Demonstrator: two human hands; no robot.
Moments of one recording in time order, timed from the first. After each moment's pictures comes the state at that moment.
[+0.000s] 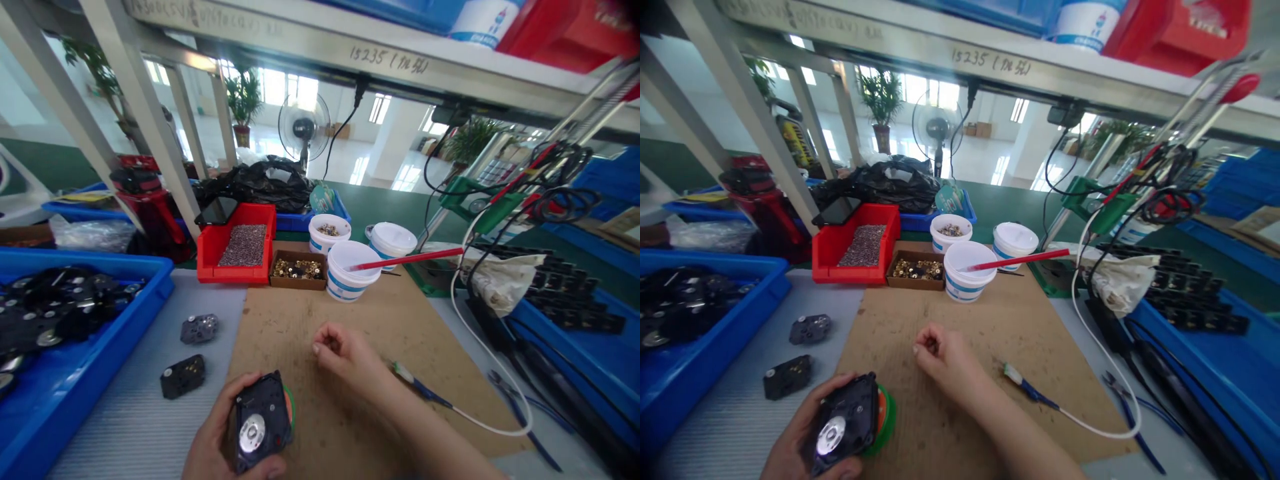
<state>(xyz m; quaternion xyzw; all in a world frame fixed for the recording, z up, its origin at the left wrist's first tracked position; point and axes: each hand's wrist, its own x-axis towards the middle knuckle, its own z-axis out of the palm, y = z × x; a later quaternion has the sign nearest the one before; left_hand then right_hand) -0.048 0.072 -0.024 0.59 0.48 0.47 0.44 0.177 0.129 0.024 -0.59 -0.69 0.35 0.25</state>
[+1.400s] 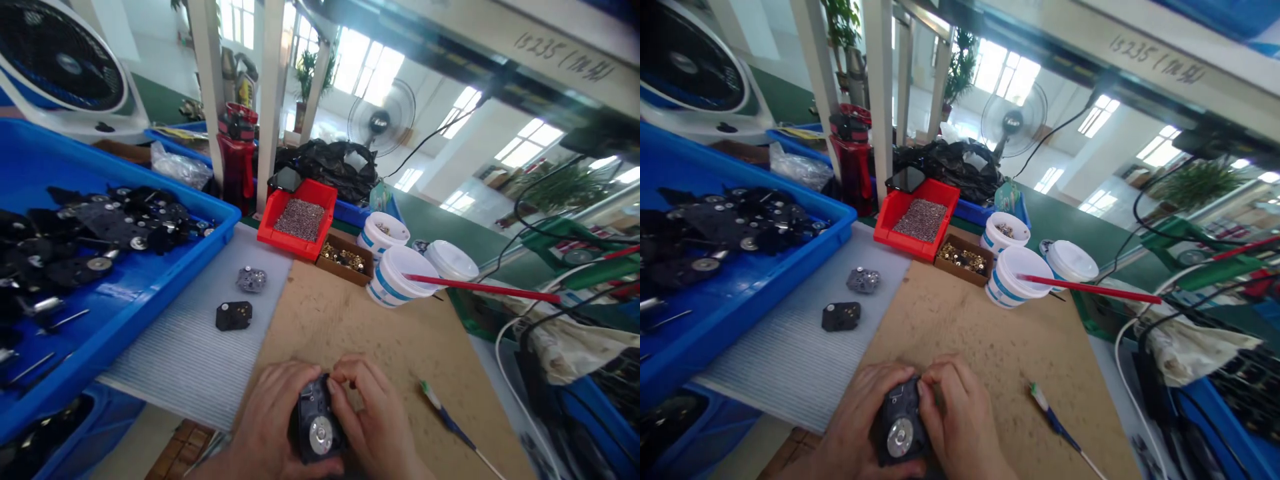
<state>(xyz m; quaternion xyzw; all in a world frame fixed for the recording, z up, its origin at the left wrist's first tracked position) -0.036 0.054 -0.046 0.77 0.40 0.46 0.17 0.133 0.066 0.014 -0.47 -0.79 0.16 0.35</state>
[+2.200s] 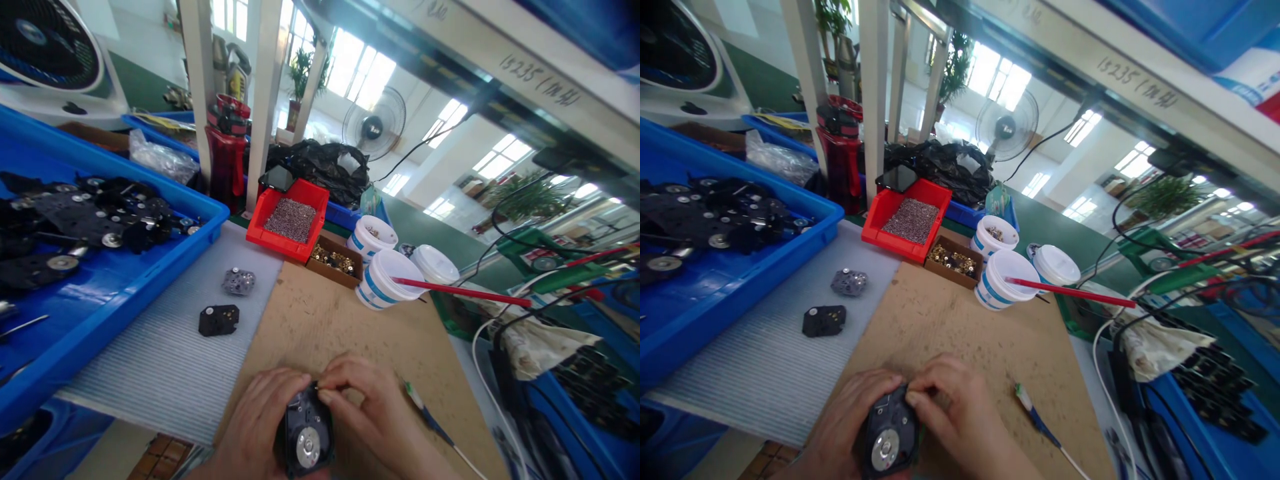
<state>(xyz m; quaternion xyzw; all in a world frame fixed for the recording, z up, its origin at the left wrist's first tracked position) -0.038 0.054 -0.063 0.78 0.38 0.47 0.16 0.153 0.090 0.030 -0.43 -0.80 0.31 0.27</state>
